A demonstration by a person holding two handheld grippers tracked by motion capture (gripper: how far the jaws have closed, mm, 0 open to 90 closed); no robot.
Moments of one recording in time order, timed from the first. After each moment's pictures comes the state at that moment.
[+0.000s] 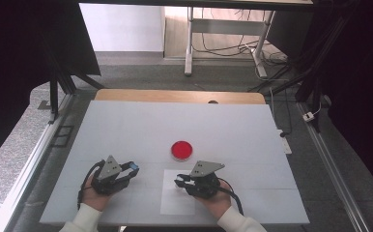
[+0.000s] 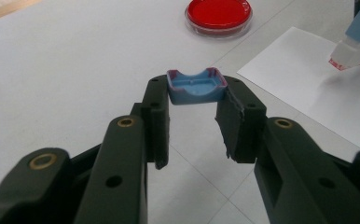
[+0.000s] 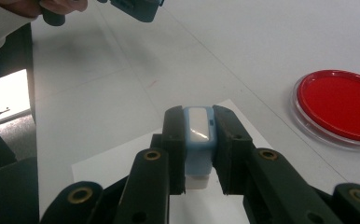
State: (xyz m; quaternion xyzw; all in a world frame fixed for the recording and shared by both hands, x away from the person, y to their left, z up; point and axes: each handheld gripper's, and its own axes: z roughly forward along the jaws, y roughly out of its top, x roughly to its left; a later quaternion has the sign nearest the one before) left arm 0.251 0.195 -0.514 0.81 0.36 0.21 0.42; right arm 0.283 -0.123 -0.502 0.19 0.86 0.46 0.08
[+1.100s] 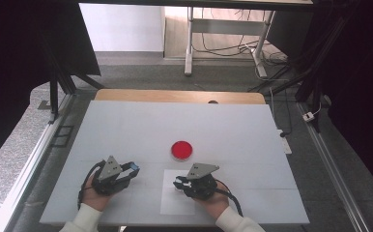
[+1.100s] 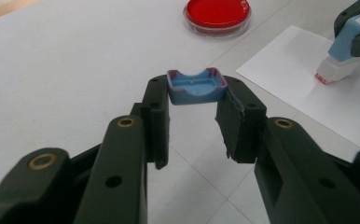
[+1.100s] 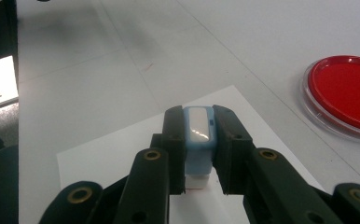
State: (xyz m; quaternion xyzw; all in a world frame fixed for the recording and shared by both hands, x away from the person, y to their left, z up) left arm 0.251 0.194 -0.514 0.81 0.36 0.21 0.41; right arm 0.285 -0.117 -0.515 0.18 0.88 0.44 0.08
